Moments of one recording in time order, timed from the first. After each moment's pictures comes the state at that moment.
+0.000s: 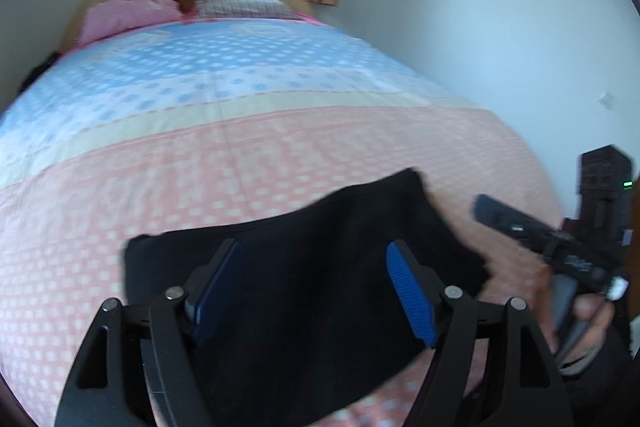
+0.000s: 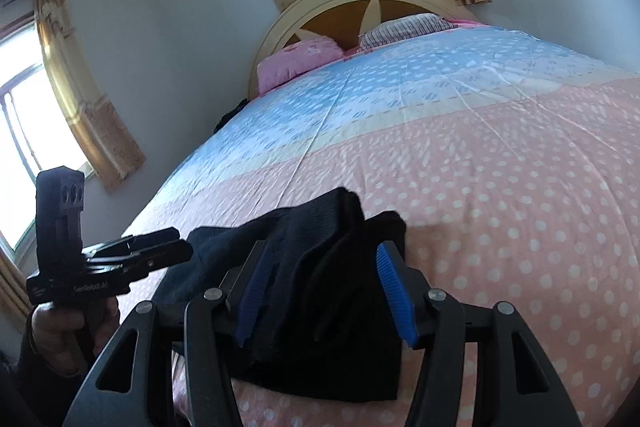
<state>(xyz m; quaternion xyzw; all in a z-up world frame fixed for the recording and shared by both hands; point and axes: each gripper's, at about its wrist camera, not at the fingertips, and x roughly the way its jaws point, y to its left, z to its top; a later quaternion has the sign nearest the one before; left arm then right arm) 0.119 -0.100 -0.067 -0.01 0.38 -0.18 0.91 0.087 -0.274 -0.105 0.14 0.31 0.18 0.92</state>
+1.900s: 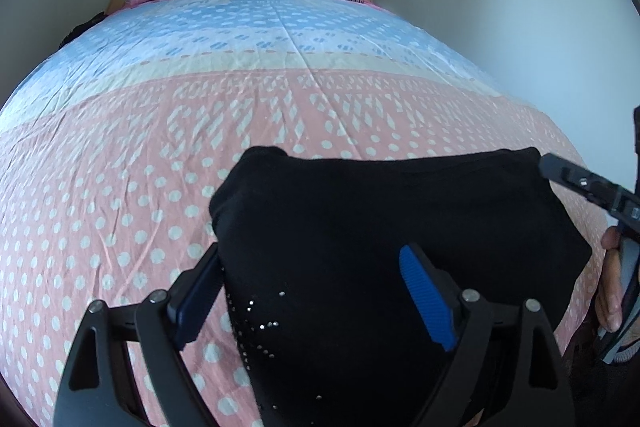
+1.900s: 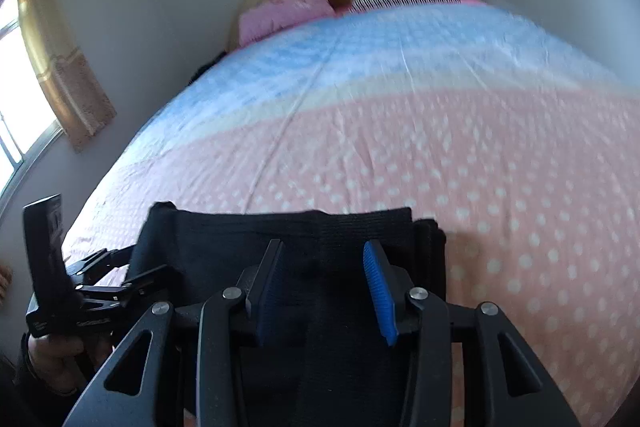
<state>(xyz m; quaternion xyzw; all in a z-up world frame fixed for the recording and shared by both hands) 0.129 -0.042 -0.123 -0.04 0.41 -0.11 0.90 0.151 -0.251 -0.128 0.12 0.40 0.15 0.90</state>
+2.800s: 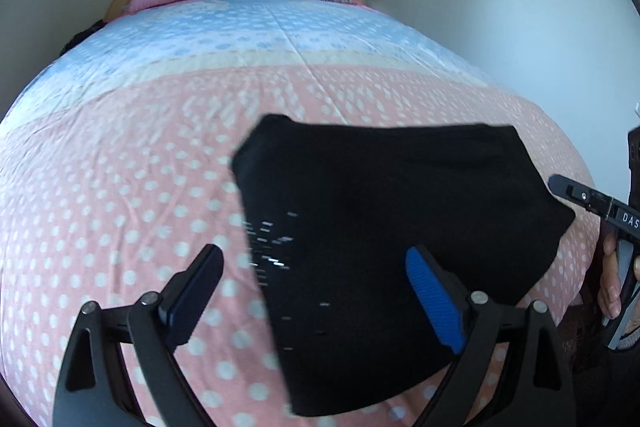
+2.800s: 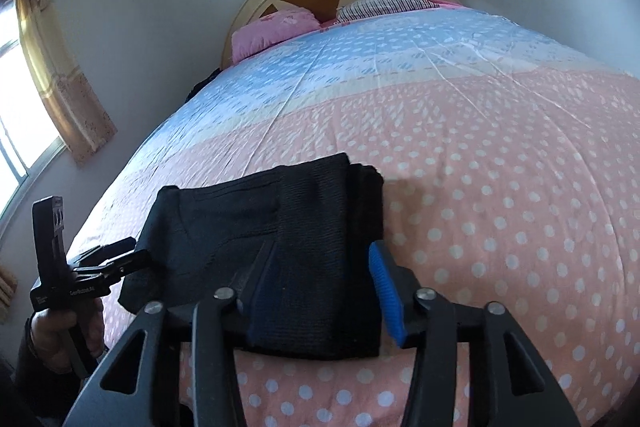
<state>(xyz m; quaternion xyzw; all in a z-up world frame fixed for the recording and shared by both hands) 0.086 -0.024 -0.117 -0.04 0.40 -0.12 0.91 0.081 -0.292 -0.120 0.14 0.36 0.13 0.91</state>
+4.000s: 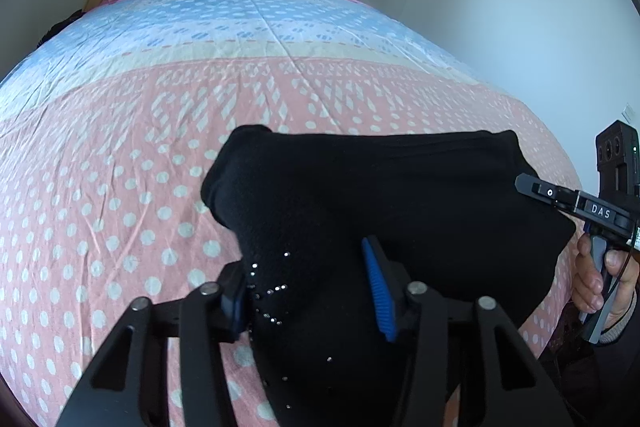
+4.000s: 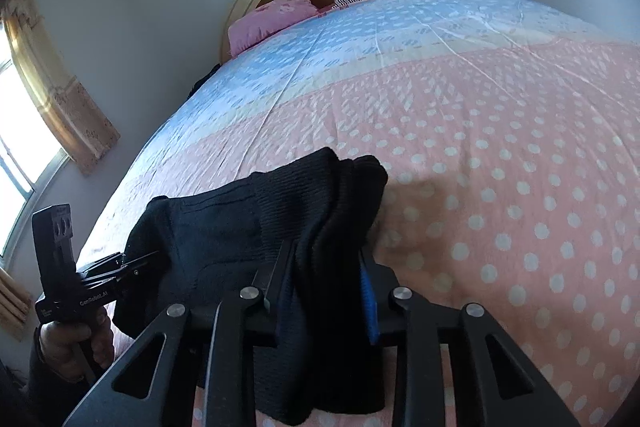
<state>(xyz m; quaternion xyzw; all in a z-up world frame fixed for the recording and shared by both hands) 0.114 -0.033 -0.125 -0.04 0.42 -0.16 0.89 0.115 -0.279 -0.134 0.15 0.38 0.14 0.90</state>
